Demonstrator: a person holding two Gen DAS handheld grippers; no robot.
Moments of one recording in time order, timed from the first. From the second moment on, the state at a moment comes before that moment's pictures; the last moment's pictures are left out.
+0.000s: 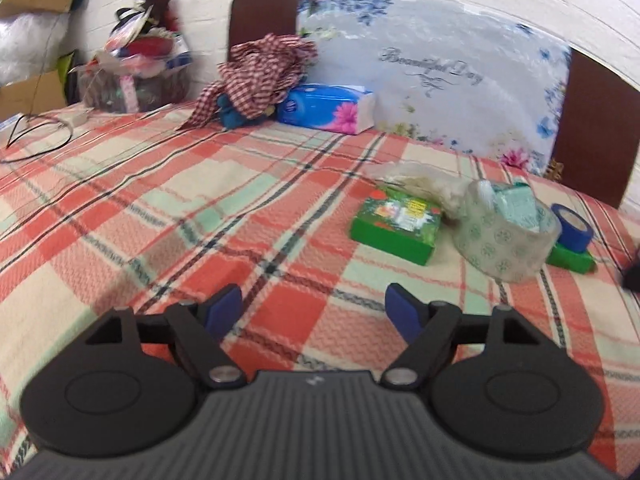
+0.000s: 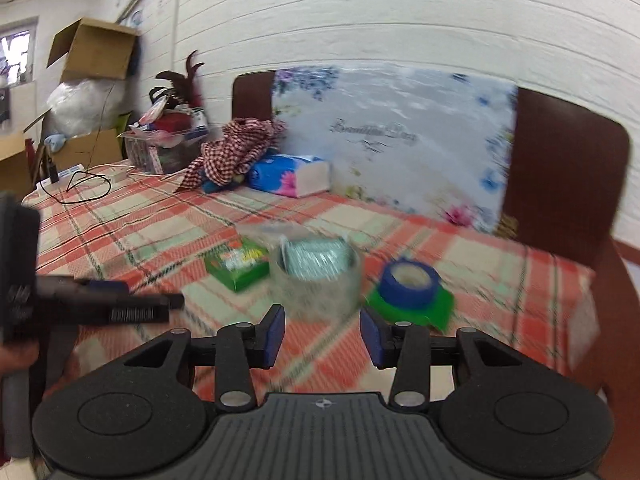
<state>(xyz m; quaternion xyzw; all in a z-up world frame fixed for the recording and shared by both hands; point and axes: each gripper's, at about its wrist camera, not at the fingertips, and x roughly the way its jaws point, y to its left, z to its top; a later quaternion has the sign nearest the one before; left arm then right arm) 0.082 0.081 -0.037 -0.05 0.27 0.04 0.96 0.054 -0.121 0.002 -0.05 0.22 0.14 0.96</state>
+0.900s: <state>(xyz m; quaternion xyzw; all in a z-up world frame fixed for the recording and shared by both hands) 0.079 0.105 -0.040 -0.12 0.25 0.02 0.96 0.064 -0.070 0.039 -0.24 0.14 0.18 0.94</state>
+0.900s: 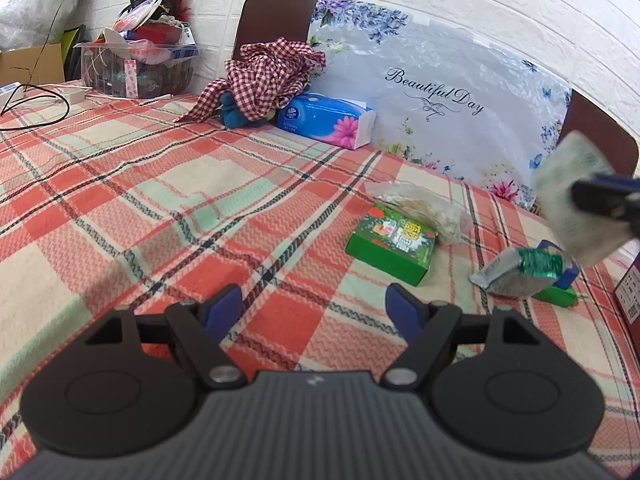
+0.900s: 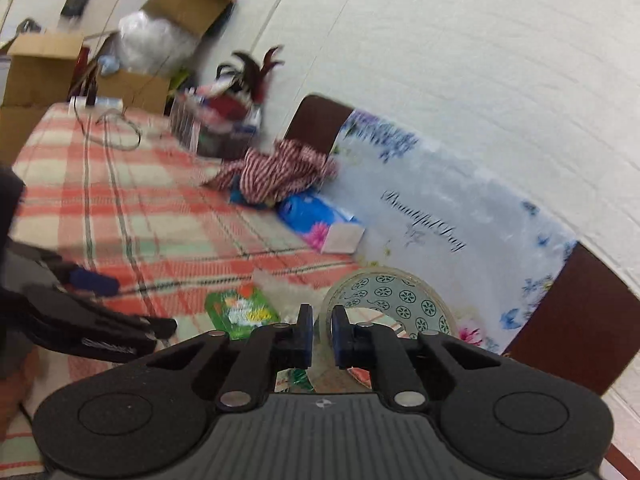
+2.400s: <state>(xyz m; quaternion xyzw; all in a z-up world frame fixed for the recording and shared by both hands) 0.042 -0.185 0.121 0.06 0.25 -0.32 0.91 -0.072 -0.256 0.050 -0.07 0.08 0.00 0.99</state>
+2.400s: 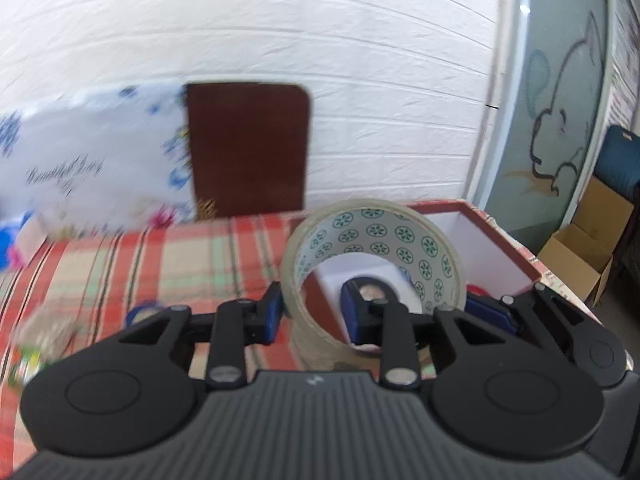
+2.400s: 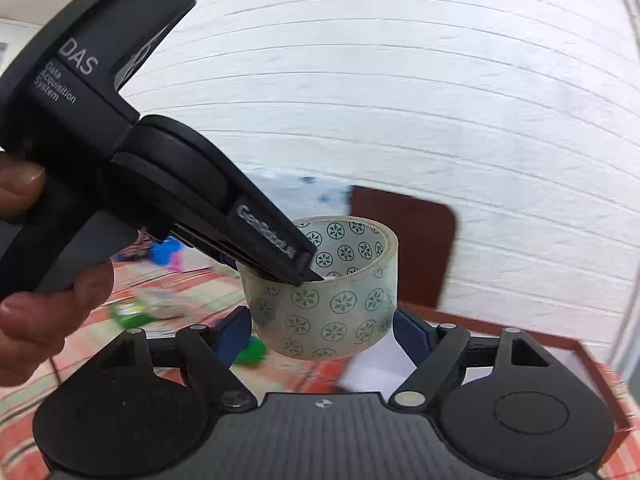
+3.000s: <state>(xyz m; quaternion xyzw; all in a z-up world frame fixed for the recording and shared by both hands) 0.049 -0.256 0.093 0.12 0.28 -0.29 0.91 -0.056 -0.329 0.026 0.06 0.12 -0.09 0.99</state>
